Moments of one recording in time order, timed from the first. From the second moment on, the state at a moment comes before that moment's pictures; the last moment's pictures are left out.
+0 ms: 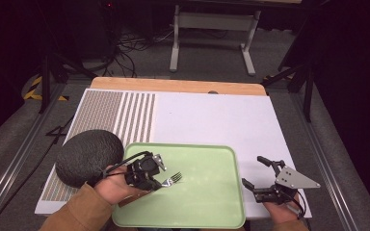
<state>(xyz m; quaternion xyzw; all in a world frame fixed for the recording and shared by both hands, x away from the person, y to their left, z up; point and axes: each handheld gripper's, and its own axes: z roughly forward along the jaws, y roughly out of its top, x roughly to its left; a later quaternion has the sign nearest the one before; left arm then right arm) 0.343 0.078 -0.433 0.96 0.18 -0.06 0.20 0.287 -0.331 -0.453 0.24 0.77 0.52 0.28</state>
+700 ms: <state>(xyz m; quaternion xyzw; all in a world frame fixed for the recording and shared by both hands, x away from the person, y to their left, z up) 0.343 0.062 -0.448 0.98 0.13 -0.05 0.16 0.286 -0.332 -0.452 0.24 0.77 0.52 0.29</state>
